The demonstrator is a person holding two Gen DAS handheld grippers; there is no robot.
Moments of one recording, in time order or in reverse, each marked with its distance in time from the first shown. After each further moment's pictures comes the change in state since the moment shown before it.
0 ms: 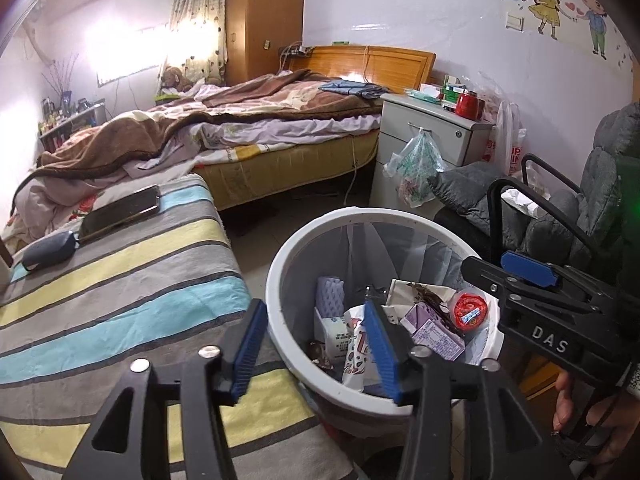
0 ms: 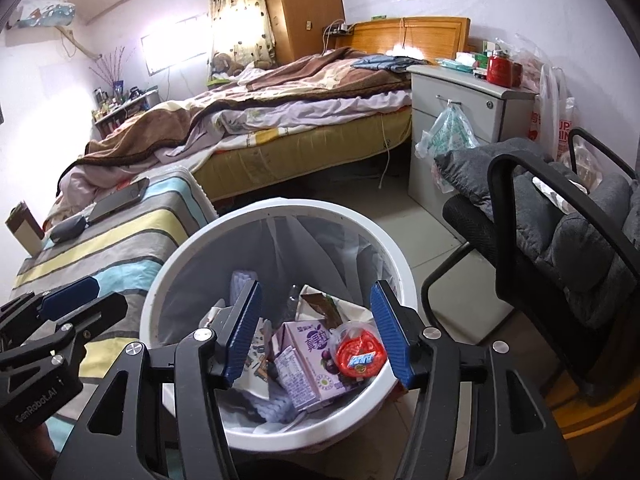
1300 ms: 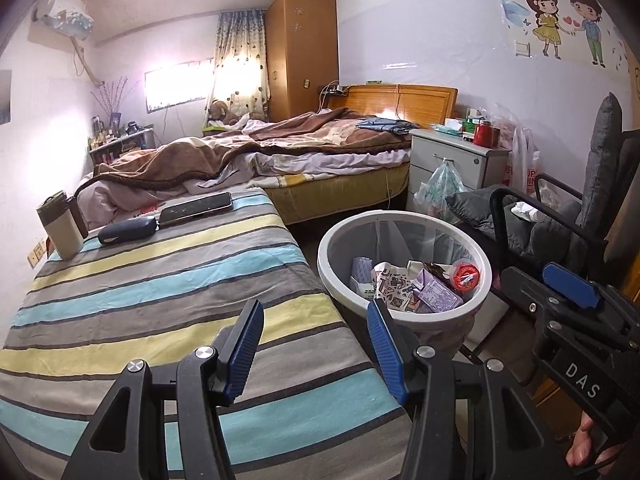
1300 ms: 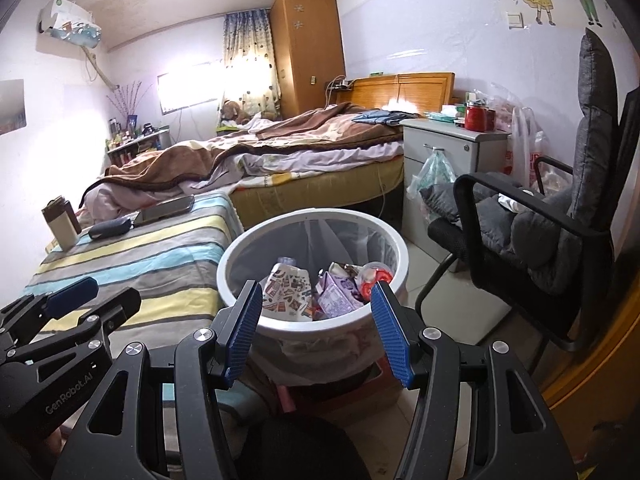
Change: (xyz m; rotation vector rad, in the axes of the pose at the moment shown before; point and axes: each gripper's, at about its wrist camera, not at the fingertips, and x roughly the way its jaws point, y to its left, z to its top) left arm -0.110 -0.005 -0.077 -0.037 -0.153 0.147; right arm -0.084 0.041 -0.066 -0.016 -0.206 -0.043
